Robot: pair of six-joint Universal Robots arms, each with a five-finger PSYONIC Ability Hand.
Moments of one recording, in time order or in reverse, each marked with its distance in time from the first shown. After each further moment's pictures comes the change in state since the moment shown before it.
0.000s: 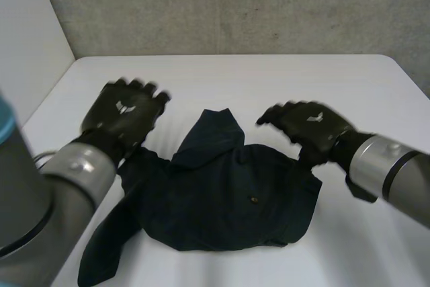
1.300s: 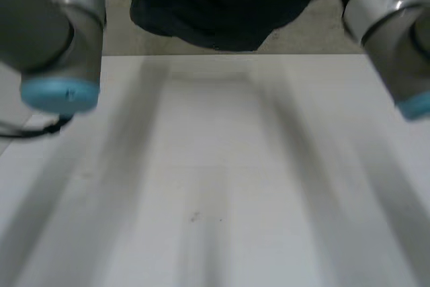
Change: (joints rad) left arm 0.121 -0.291 0.637 0.231 -0.088 -0.346; right arm 0.104 0.190 -0.583 -0.328 0.234 0.056; left_hand 0.912 0.994 0.979 0.992 0.929; right_hand 0.775 0.957 0.966 0.955 0.913
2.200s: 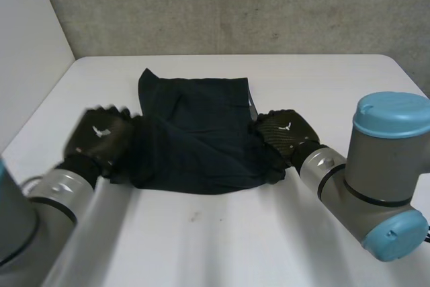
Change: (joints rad) left arm 0.121 0.335 -1.001 0.067 0.273 0.345; right arm 0.092 0.087 0.508 0.084 0.040 -0.121; left_hand -0.744 -0.816 -0.812 -0.815 -0.767; right_hand -0.670 -0.808 -0.837 -0.851 -0.818
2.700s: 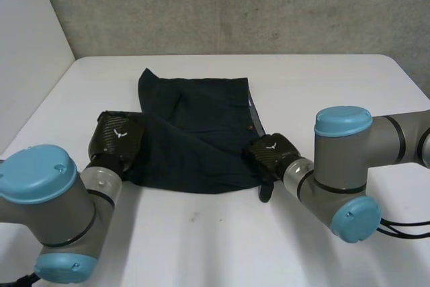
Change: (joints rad) left arm -0.062 -0.319 0.107 0.277 -0.176 0.152; right arm 0.008 0.299 -0.210 0.064 -0.002 -0.027; left_hand 0.173 0.175 0.173 0.177 0.174; right_hand 0.085 0.003 0.116 0.123 0.081
